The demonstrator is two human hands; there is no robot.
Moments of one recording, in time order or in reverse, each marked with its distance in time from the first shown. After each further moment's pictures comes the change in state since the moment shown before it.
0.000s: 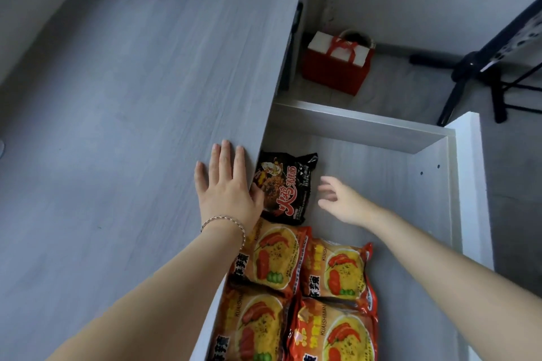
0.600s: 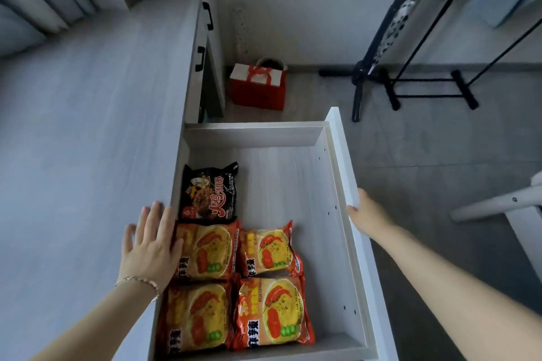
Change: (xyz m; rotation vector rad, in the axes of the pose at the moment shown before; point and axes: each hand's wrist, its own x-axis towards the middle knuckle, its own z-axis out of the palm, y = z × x) left_hand -0.077 -0.017 -0.014 0.076 -0.169 0.160; right_hand -0.161 0.117 -0.064 0.022 0.473 0.440
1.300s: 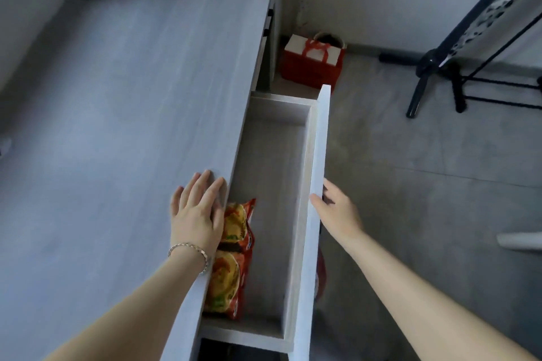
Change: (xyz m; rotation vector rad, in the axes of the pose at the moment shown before) left_hand -0.002 -0.020 0.010 -0.244 0.190 -0.092; right_hand -0.047 -0.109 0.099 0.406 -0.152 -0.236
